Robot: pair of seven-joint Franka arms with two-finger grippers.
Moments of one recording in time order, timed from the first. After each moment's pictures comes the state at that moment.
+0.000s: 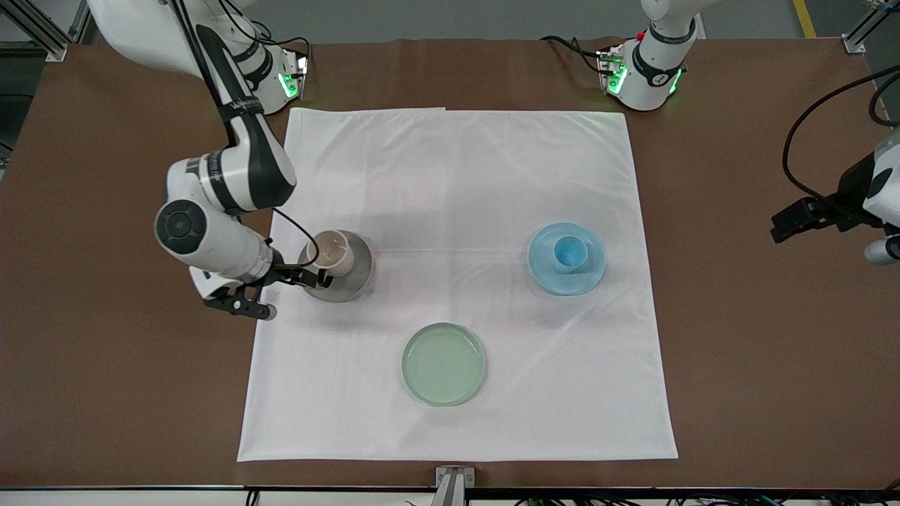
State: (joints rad) left arm 0.30 0.16 -0.40 -1.38 0.11 1.52 -0.21; right arm 0.36 0.39 -0.13 -1.70 0.11 1.98 0.40
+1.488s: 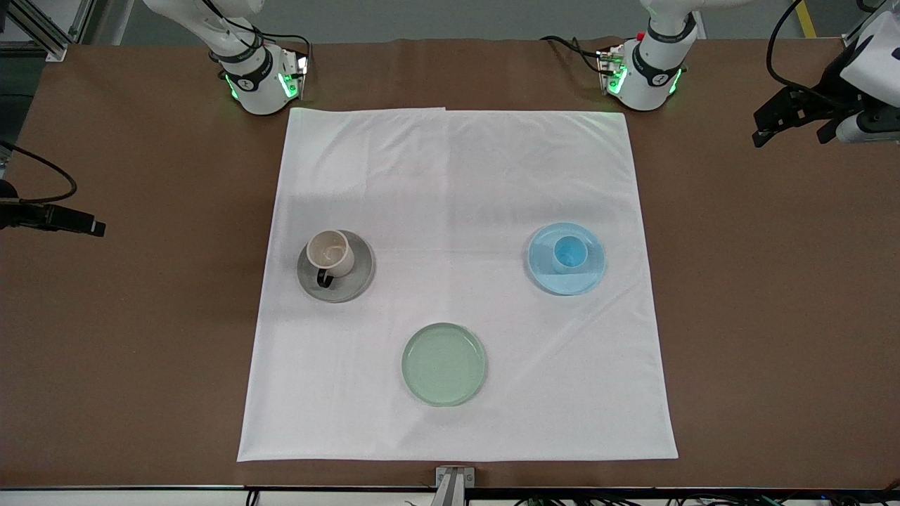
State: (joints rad) left arm 0.00 -0.19 -0.10 -1.71 -0.01 1.53 -0.13; right arm 0.00 0.26 -0.13 -1.30 0.09 1.37 0.01
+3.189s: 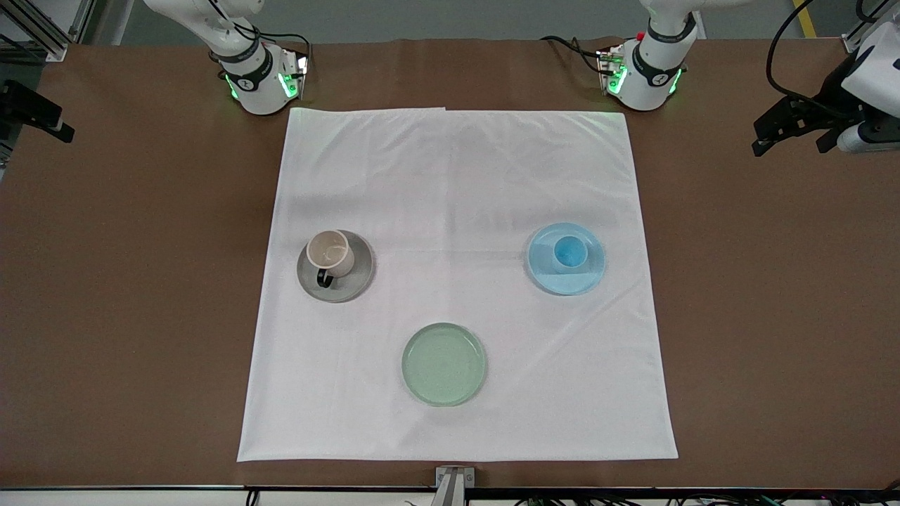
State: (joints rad) left arm 0.00 -0.15 -0.10 -1.69 -0.01 1.55 -0.13; right arm -0.02 -0.07 -0.06 -1.46 0.03 1.33 0.00
